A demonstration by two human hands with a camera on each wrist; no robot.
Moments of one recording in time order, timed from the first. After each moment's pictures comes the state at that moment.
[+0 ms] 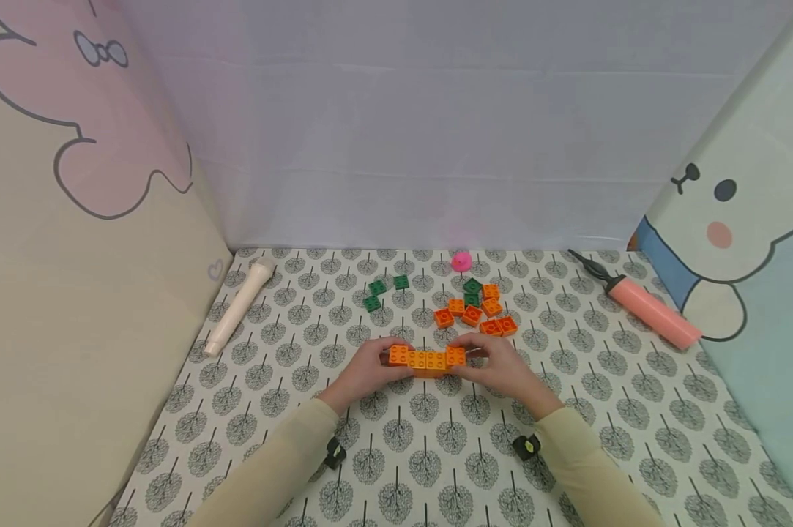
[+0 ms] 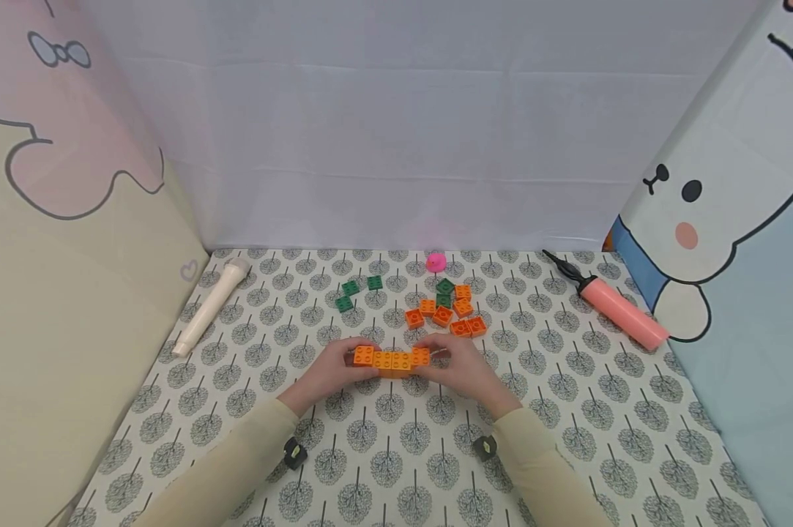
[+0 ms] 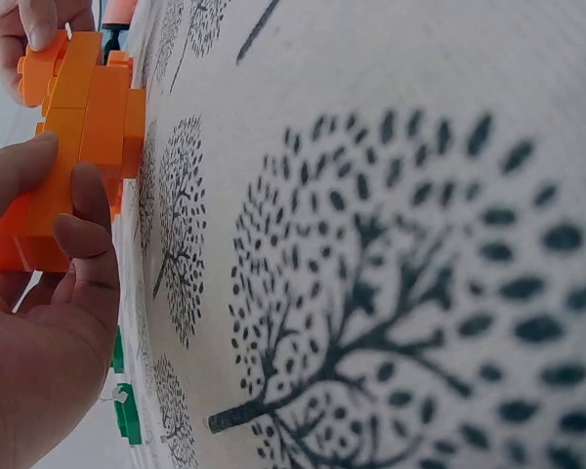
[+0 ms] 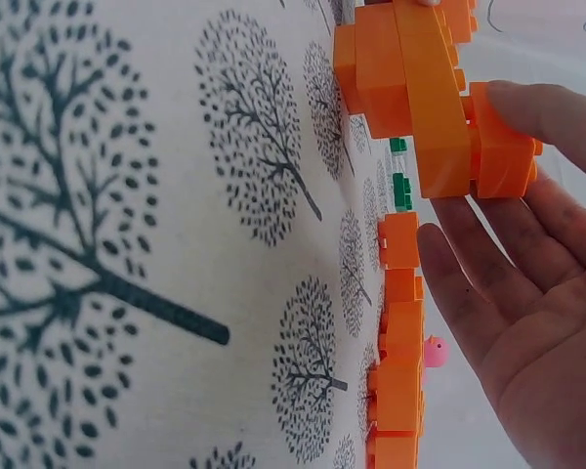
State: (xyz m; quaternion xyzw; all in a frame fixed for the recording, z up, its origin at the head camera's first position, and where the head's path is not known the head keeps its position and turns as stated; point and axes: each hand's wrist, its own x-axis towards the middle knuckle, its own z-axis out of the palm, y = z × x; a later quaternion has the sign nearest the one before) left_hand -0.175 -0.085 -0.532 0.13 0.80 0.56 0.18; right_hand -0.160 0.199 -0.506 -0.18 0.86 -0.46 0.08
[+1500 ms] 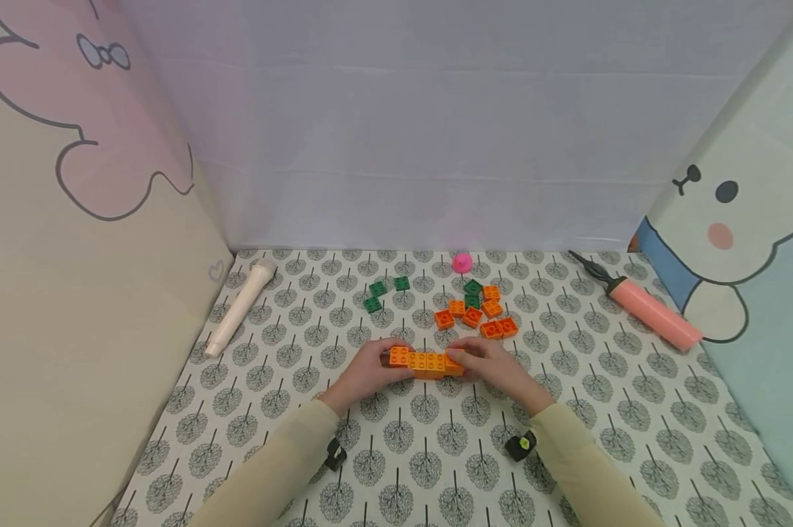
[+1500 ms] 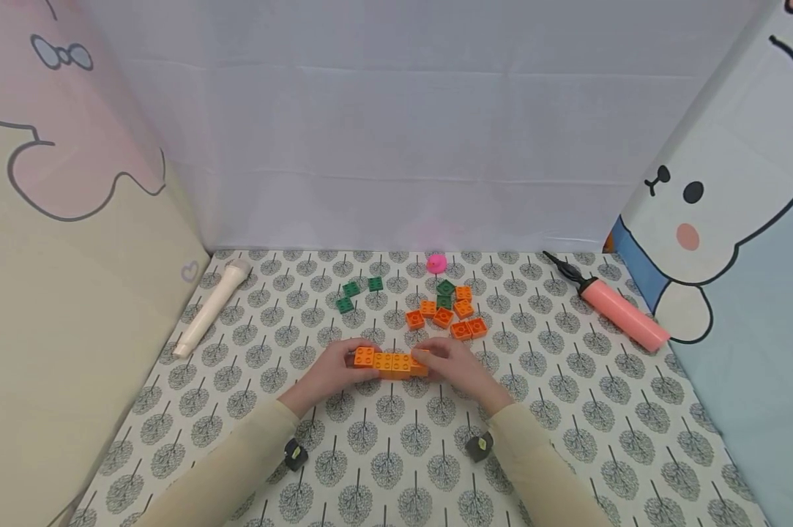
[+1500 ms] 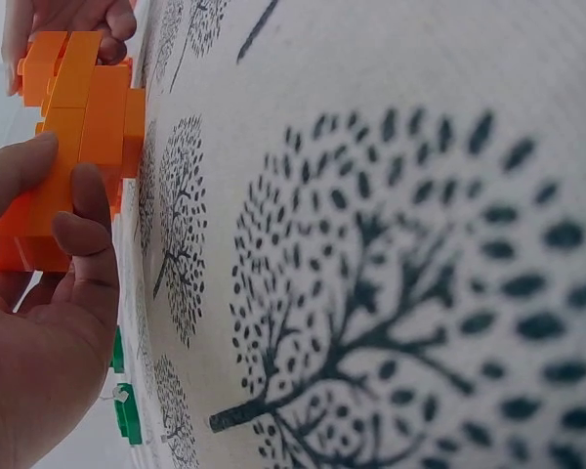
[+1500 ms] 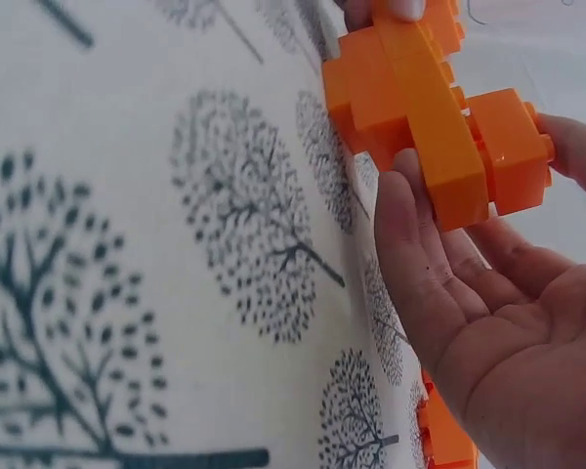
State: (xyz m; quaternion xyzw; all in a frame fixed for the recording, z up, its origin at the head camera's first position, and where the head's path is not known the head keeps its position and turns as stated) left_hand -0.177 -0.086 -0.534 0.13 0.80 0.56 0.18; right_hand -0.166 0.194 -0.517 -0.07 0.82 -0.54 0.19
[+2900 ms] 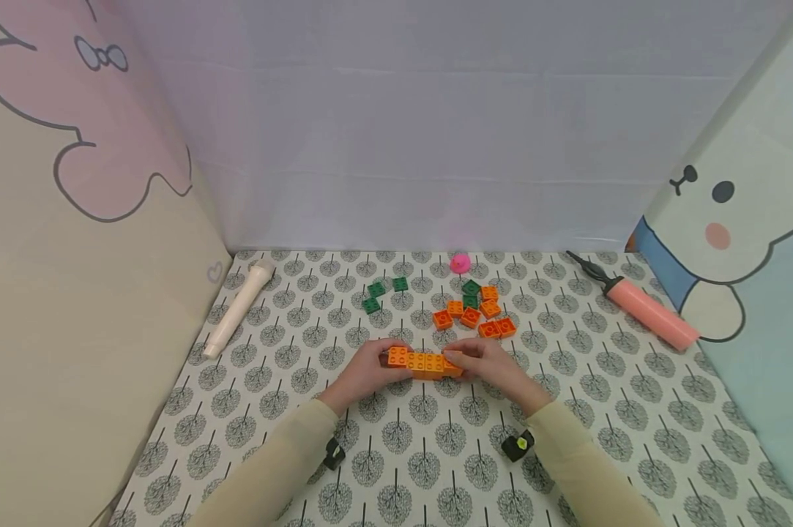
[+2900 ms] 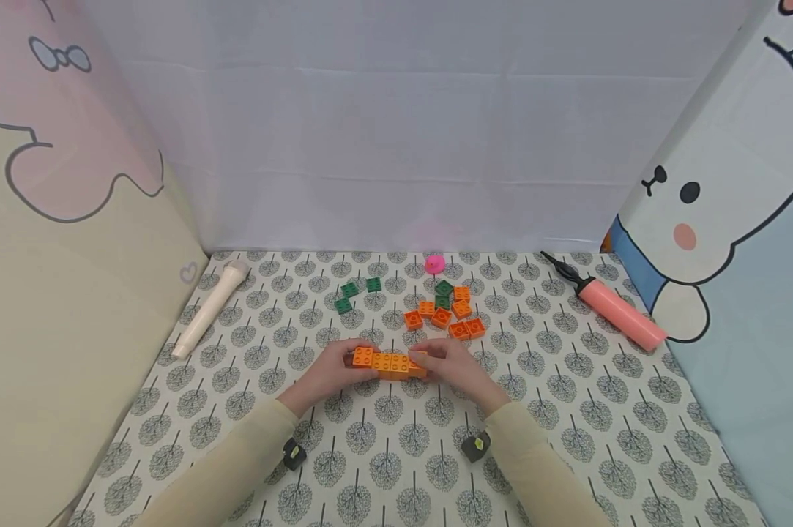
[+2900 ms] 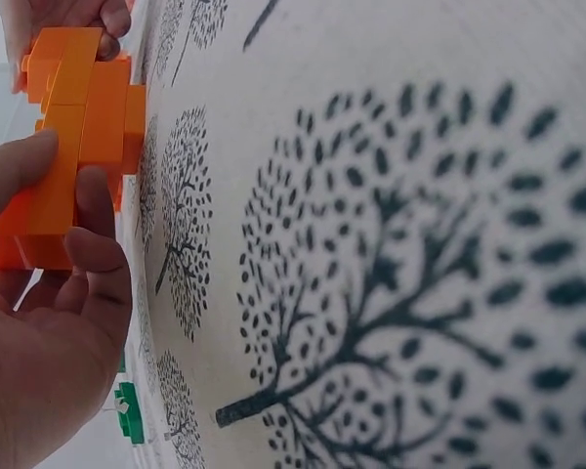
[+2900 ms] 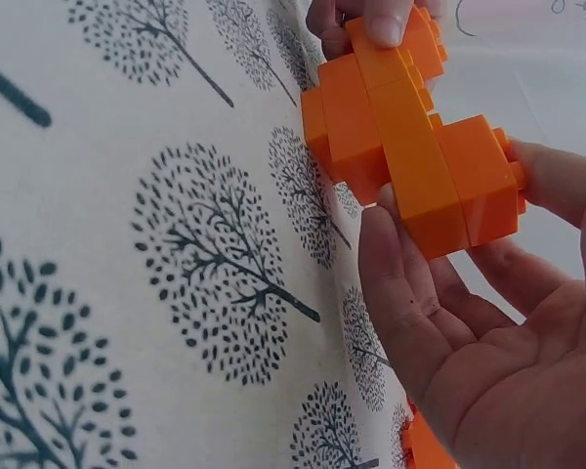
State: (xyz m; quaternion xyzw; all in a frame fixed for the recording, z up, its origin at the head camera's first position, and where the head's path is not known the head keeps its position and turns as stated) left_hand -0.177 -0.086 -0.533 0.13 0.81 0.54 0.18; right_hand -0.165 0.190 -0.511 -0.06 0.80 -0.56 0.20
